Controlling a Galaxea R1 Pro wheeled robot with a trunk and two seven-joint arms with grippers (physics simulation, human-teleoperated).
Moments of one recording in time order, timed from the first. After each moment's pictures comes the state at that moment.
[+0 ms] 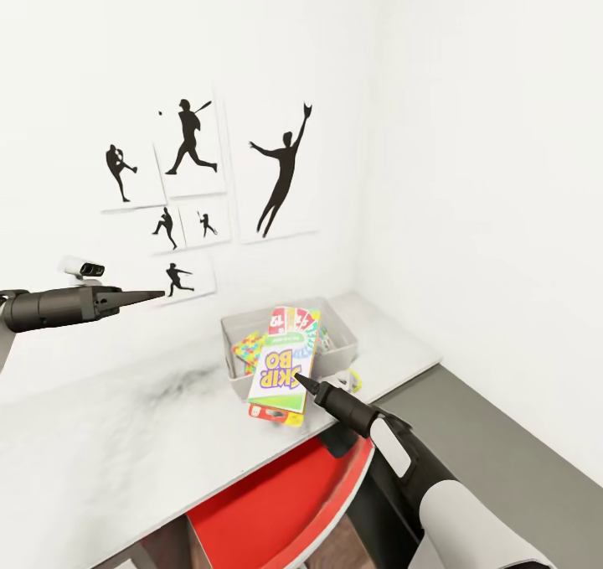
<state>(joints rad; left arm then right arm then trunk) -0.84 0.52 0.13 -1.28 0.32 1.02 -1.50 -0.68 0.09 0.16 -0.56 -0.70 0.25 0.71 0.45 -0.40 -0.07</state>
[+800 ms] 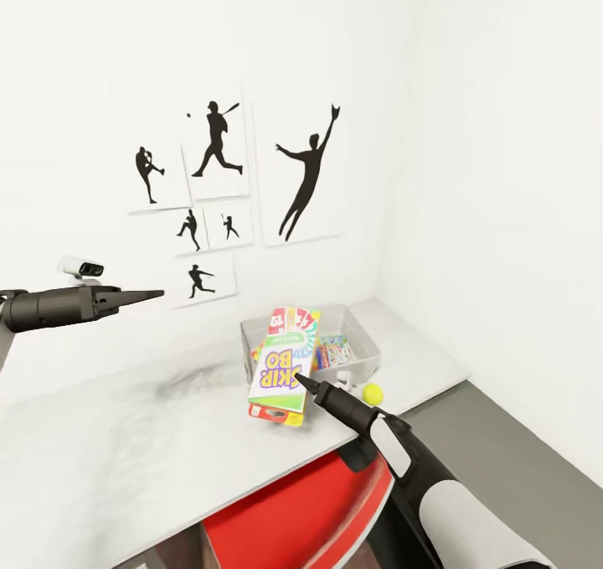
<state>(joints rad) -0.84 0.52 0.14 -1.28 0.32 1.02 -1.50 -0.68 0.09 0.16 -0.56 -0.70 0.25 0.71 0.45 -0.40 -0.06</state>
